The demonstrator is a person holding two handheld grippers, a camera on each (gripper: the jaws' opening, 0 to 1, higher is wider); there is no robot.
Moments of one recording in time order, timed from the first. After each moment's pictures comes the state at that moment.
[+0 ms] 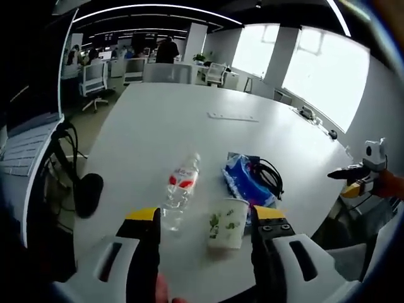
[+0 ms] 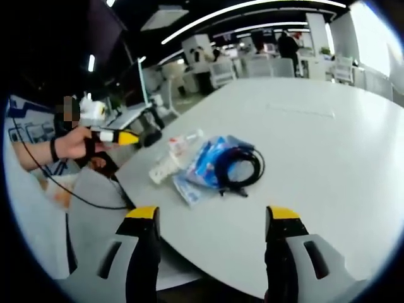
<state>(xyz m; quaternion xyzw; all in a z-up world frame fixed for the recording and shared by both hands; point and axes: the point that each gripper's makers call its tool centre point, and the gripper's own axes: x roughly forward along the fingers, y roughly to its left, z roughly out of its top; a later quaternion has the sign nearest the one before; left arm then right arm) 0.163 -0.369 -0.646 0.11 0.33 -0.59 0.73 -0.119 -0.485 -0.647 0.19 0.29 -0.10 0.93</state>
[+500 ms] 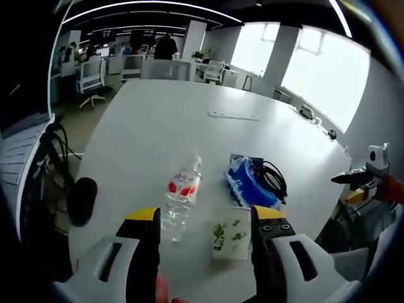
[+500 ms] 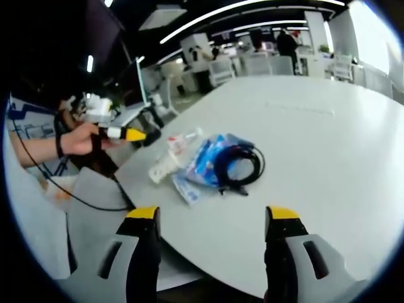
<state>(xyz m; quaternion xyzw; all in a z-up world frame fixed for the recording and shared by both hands) 0.175 -0.390 -0.656 0.11 0.34 -0.60 0.72 -0.115 -0.485 -0.650 0.19 0.30 -0.10 0.93</state>
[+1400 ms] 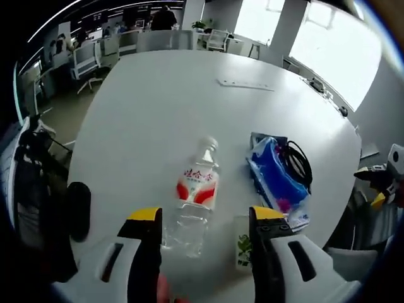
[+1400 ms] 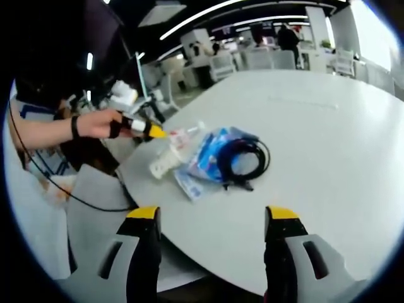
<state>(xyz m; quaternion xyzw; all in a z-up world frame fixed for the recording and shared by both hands) 0.190 -0.425 -0.700 0.21 0.40 -0.57 0.68 -0.111 -0.480 -0.660 0.20 0.31 -0.10 0.92</state>
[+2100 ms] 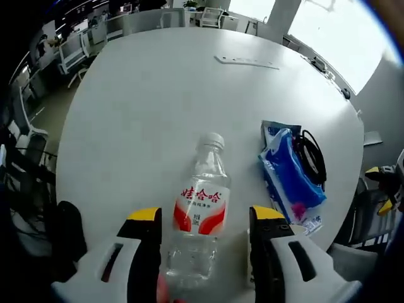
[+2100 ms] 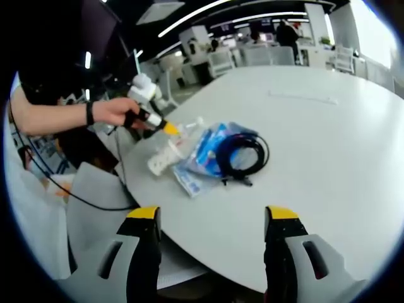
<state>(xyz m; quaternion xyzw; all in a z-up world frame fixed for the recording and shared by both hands) 0.197 -0.454 -0.731 0.27 0.45 -0.56 0.64 -0.117 -0.479 -0.665 0.21 0.32 -0.10 0.92</state>
